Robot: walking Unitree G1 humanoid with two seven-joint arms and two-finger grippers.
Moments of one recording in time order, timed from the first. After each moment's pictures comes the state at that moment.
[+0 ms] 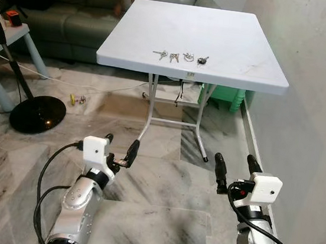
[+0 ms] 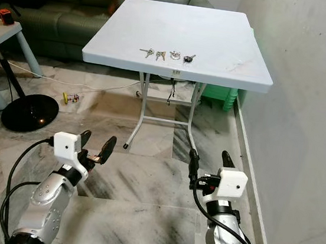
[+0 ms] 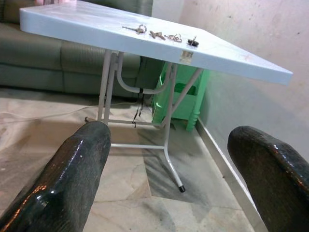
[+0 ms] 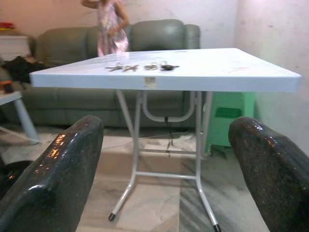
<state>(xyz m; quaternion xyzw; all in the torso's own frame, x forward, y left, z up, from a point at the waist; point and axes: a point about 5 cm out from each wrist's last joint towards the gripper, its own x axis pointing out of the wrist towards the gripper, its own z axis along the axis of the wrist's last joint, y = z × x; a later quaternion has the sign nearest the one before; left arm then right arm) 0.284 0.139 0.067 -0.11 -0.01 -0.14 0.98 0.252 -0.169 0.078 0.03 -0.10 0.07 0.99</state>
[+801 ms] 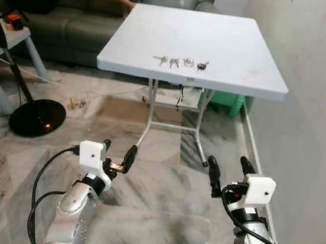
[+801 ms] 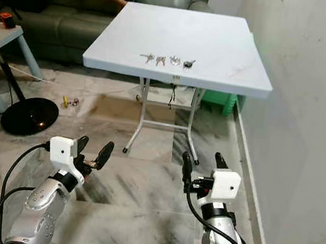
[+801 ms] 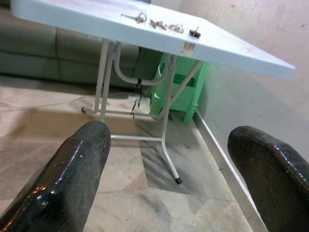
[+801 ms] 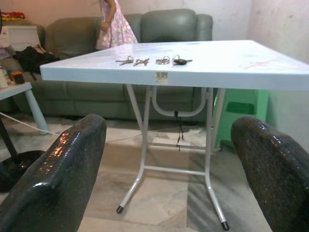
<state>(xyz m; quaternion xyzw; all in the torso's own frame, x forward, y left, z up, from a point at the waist) 0.280 0.138 0.063 -0.11 0.02 -0.15 0.98 0.252 -0.161 0.078 0.03 -0.08 0.08 0.99</state>
